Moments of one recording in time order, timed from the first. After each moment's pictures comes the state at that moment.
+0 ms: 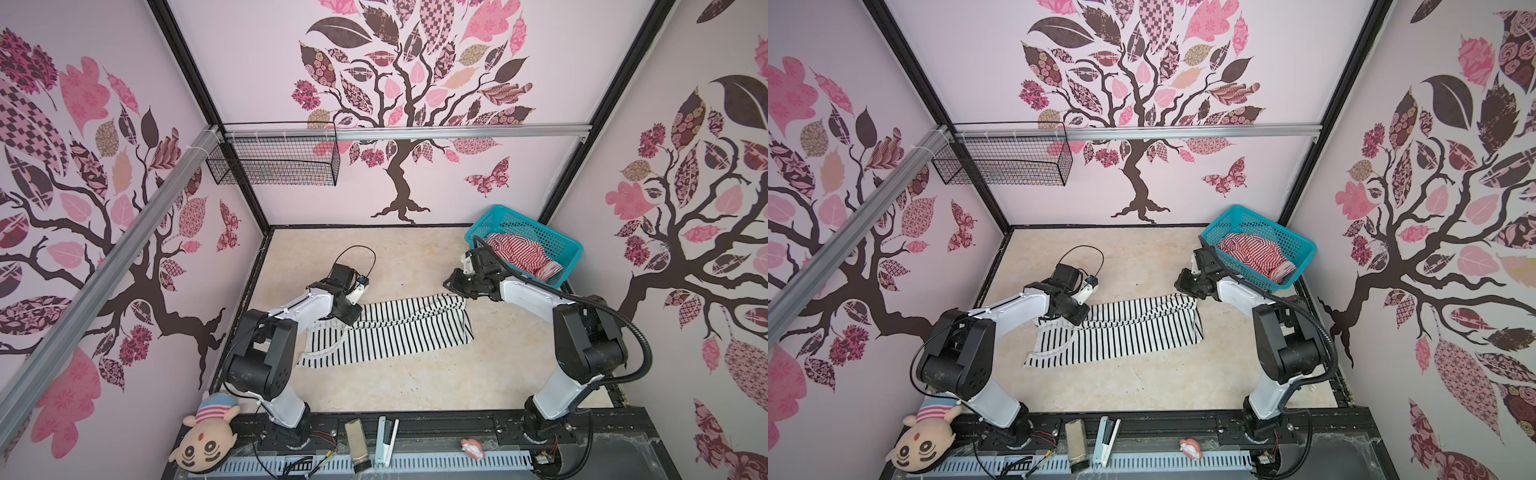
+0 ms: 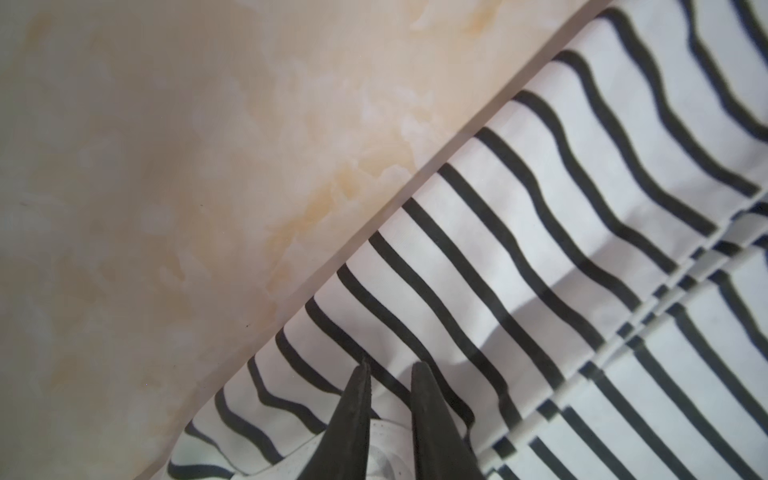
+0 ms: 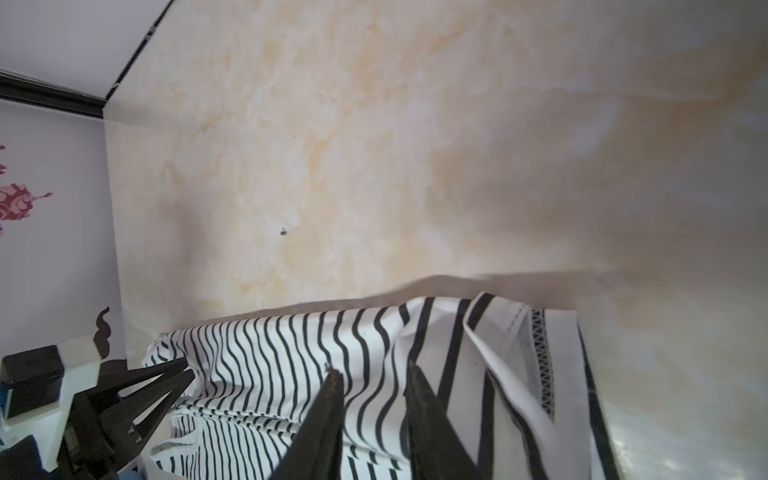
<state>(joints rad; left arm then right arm) -0.31 1.66 0.97 -0.53 0.05 0.31 0.29 1.72 1.06 -0.25 -0.32 0.67</state>
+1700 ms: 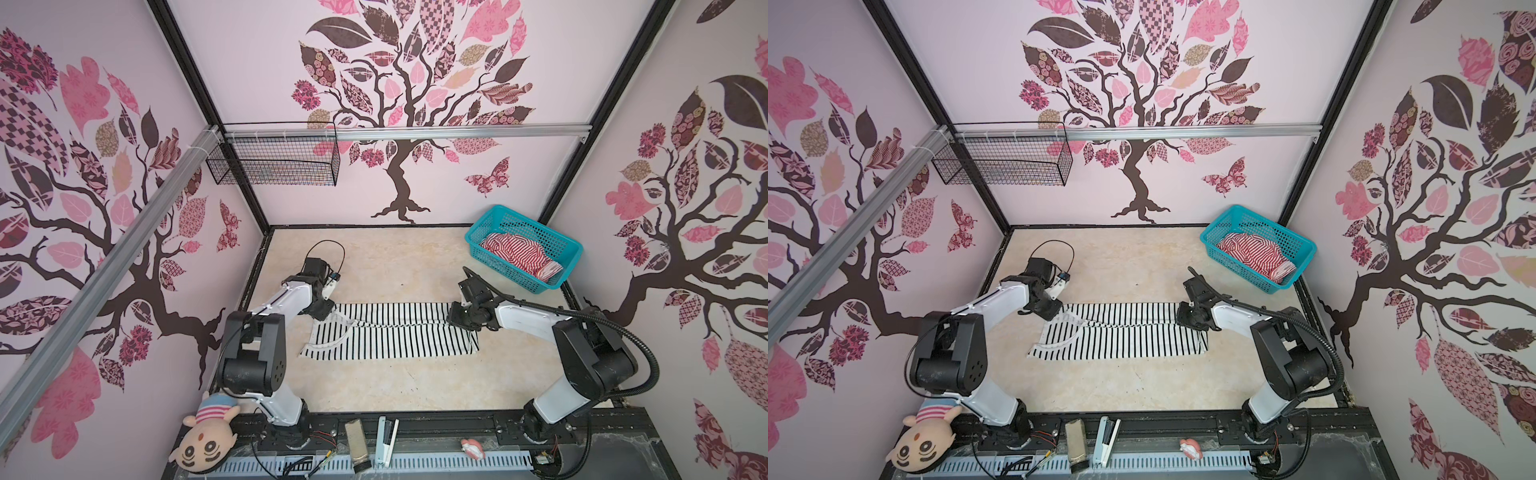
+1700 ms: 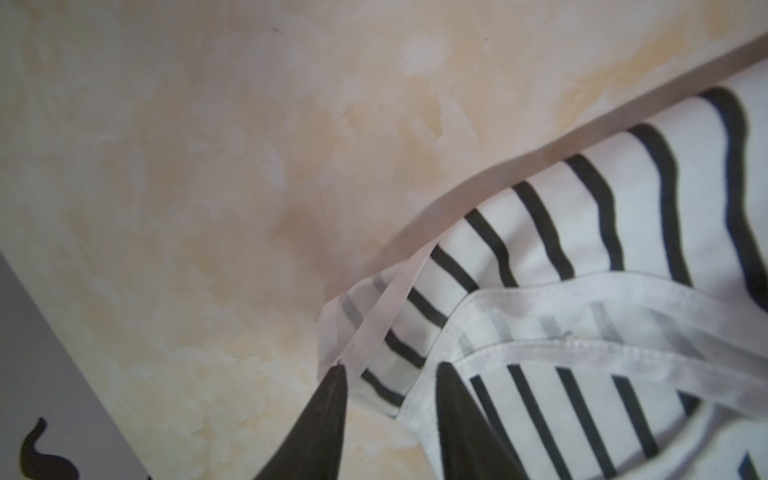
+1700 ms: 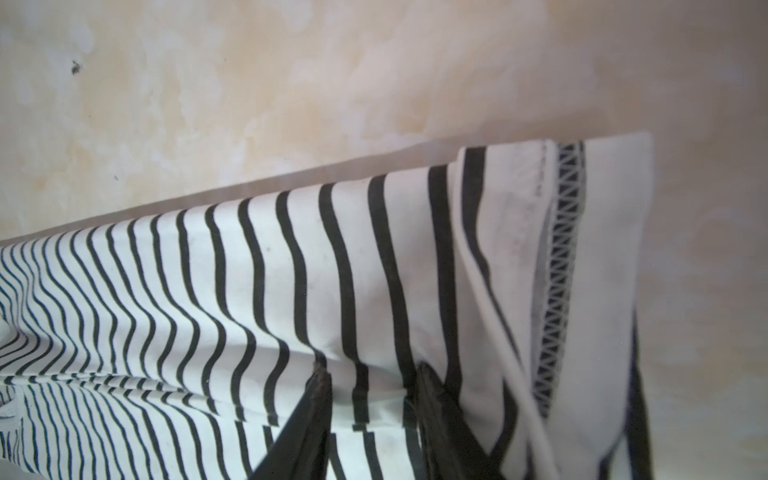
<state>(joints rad) -0.09 1.60 1.01 -0.65 -0.15 0.46 0.43 1.61 0.81 -0.28 -0.12 0.68</state>
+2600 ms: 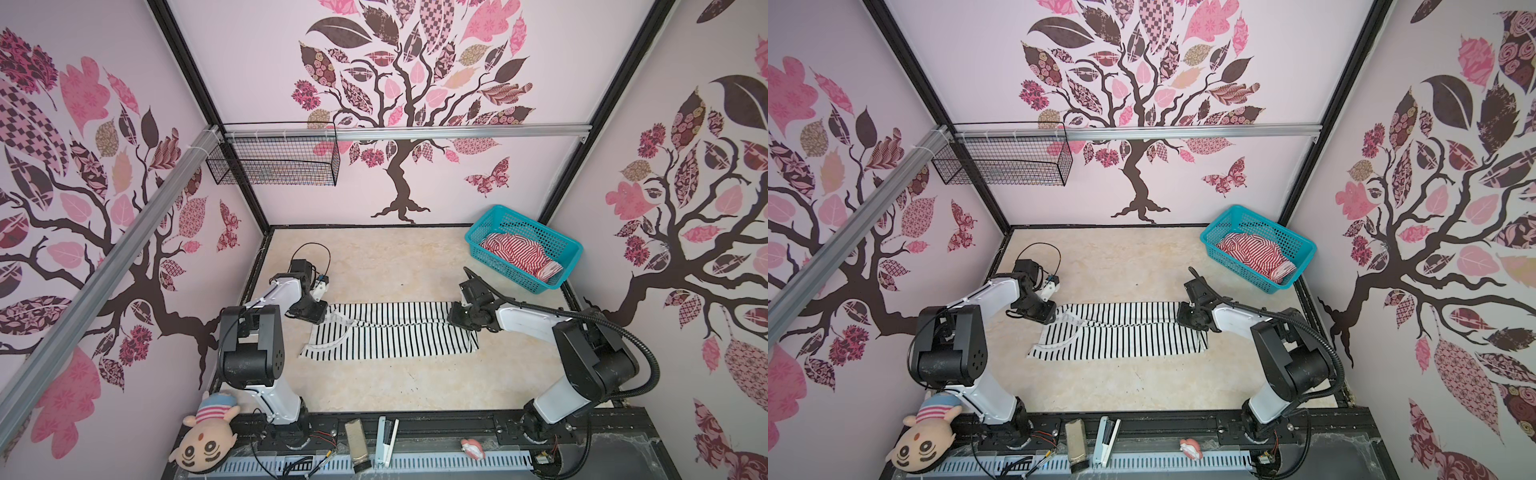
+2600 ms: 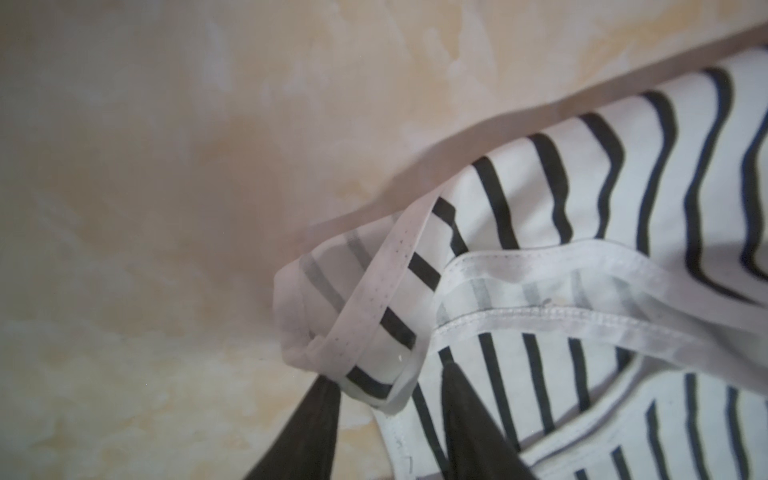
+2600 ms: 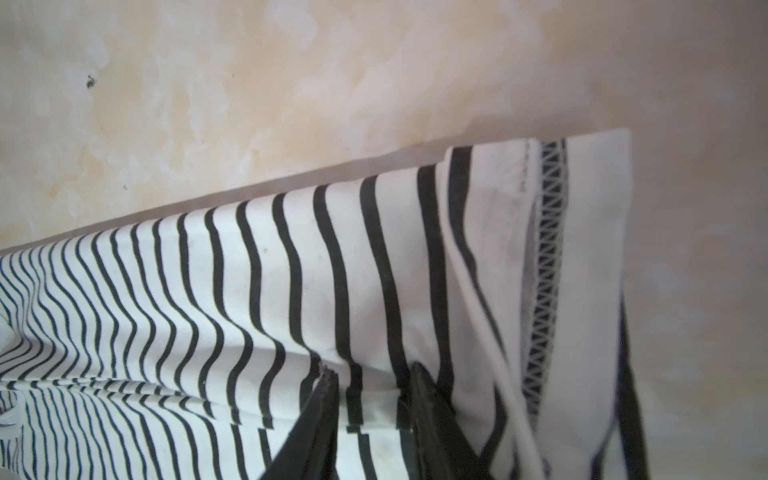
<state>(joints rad) 0.03 1.70 1.06 -0.78 0.07 0.36 0.43 1.60 0.78 -0.23 -0.12 0.68</state>
